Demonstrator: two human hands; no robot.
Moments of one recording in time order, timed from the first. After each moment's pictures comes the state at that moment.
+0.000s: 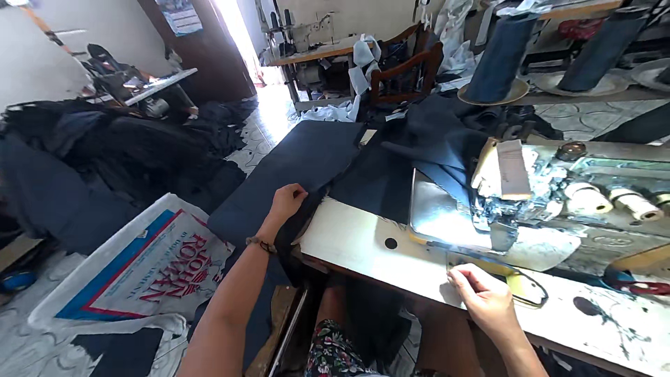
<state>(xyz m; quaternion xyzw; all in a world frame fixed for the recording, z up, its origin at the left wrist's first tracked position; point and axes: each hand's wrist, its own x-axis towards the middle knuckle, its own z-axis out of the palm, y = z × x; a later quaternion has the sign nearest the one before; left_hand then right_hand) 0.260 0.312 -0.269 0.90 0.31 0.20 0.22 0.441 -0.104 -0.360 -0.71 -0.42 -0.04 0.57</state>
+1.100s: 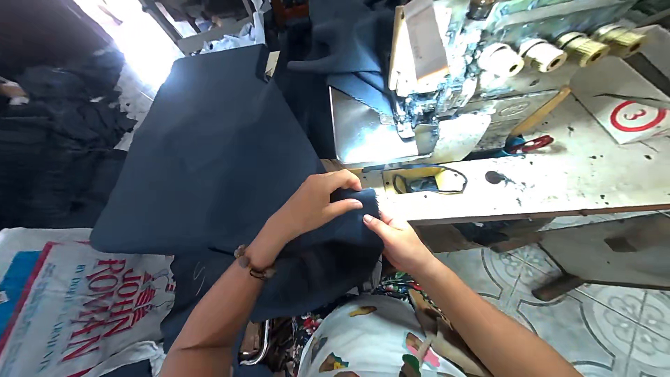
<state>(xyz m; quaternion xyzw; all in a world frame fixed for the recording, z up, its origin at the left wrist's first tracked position) 0.328 0.119 -0.272 0.92 -0.16 0.10 0.35 0.366 -0.085 -0.325 -0.53 -0.15 0.38 0.74</state>
